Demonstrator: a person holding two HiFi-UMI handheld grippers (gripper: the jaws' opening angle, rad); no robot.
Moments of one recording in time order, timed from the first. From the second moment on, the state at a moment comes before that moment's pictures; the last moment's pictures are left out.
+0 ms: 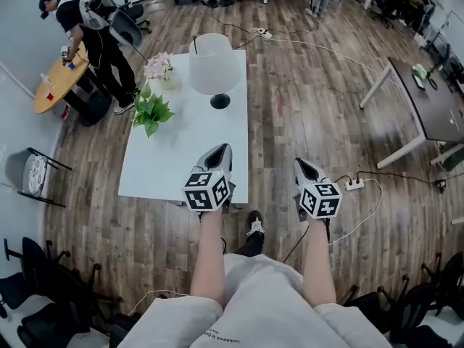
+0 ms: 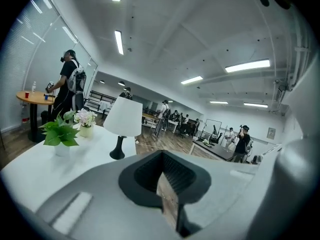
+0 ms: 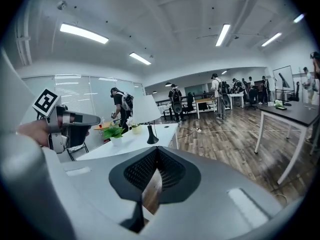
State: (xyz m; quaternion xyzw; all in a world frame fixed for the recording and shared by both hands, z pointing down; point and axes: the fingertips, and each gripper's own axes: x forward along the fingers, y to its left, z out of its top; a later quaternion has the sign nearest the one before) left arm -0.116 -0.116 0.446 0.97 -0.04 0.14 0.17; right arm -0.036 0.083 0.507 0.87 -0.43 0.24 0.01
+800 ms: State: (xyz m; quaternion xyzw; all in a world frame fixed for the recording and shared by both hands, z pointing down) left arm -0.011 -0.221 0.476 0.96 -0.11 0.14 0.20; right arm 0.079 -0.014 0.533 0.83 -0.50 0.24 0.06
